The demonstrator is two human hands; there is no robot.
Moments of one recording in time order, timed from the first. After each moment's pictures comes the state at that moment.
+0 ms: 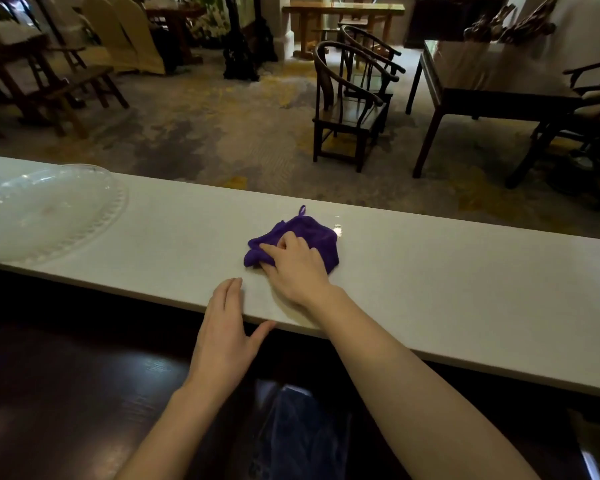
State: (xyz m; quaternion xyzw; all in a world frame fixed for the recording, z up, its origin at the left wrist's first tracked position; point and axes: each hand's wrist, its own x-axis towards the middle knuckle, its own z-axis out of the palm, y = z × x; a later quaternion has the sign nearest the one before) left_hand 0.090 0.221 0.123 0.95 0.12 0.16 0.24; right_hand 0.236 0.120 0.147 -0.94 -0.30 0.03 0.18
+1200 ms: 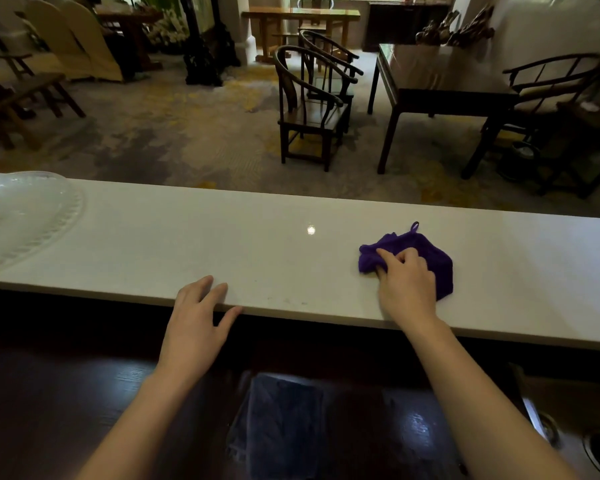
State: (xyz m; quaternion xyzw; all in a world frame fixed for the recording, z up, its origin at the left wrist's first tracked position) left_hand 0.085 0.218 0.118 0.96 0.08 0.16 0.20; right_hand 0.197 -0.098 0.140 -0.98 0.00 -0.10 0.14
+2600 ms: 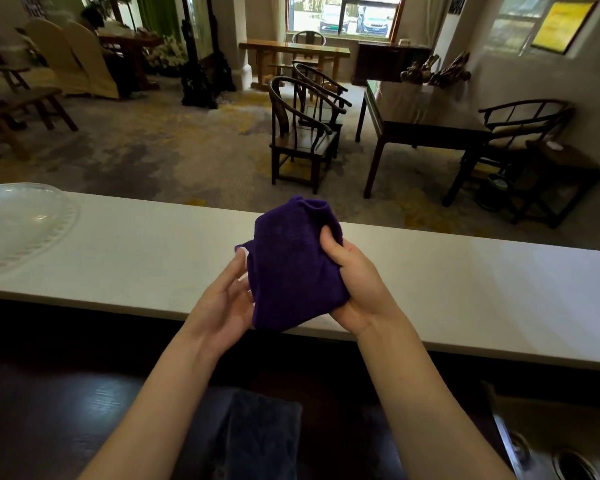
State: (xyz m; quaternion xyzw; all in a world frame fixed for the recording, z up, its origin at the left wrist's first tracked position) left_hand 0.117 0.156 0.194 0.40 0.08 -0.10 0.91; right_hand 0.144 -0.031 0.257 -0.48 -0.05 0.21 0.85
